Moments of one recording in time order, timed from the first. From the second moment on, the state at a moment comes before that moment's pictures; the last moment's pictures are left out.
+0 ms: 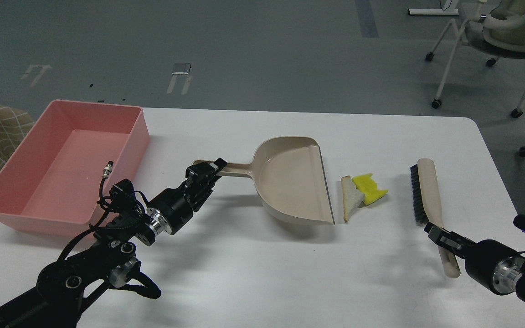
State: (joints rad) left arm -0.28 0.35 -0.73 -1.18 0.95 -0.02 -0.38; right arm -0.19 -0.51 1.36 1.67 -1.80 0.45 -0.18
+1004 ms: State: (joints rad) left arm -0.27 0.36 -0.70 -1.15 1.06 0.04 -0.37; right arm 0.06 -0.45 1.04 1.66 -1.80 0.49 -0.19
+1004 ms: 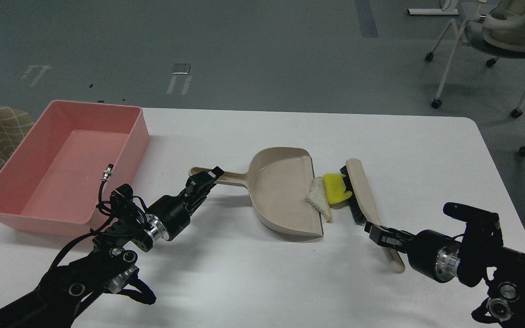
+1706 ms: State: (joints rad) left arm -0.28 0.37 -0.72 -1.16 1.03 0.04 -0.38; right arm 0.31 -0.32 0.93 1.60 -1.76 0.49 -0.24
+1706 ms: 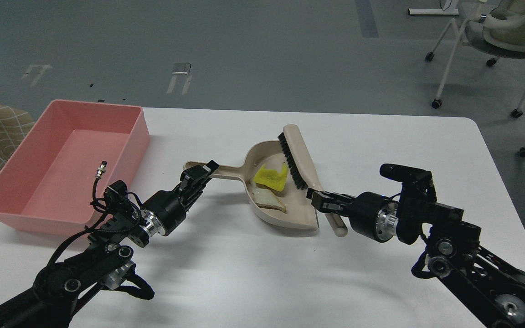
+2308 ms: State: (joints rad) left arm -0.28 0.42 -0.83 -1.28 0.83 0.03 -0.38; right arm 0.14 -0.52 1.16 1.63 -1.63 0.49 -0.23
